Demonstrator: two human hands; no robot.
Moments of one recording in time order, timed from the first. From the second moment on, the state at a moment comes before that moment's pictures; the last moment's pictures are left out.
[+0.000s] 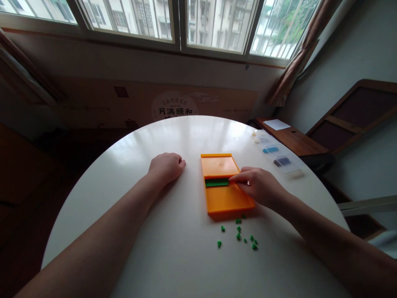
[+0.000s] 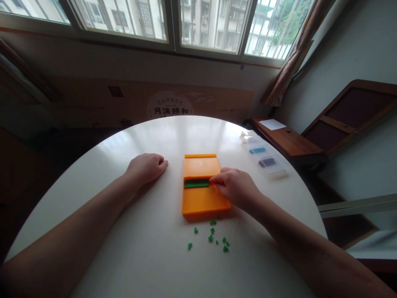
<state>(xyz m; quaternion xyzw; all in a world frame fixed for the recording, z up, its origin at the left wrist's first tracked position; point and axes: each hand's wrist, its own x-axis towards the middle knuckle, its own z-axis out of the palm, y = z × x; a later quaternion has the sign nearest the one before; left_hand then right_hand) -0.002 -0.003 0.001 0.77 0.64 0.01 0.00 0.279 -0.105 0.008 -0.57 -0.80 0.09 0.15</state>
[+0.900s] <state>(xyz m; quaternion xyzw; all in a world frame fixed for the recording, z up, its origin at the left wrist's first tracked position) -0.002 -0.003 0.001 0.77 0.64 0.00 0.01 0.280 -0.103 0.006 -0.57 -0.80 0.09 0.15</state>
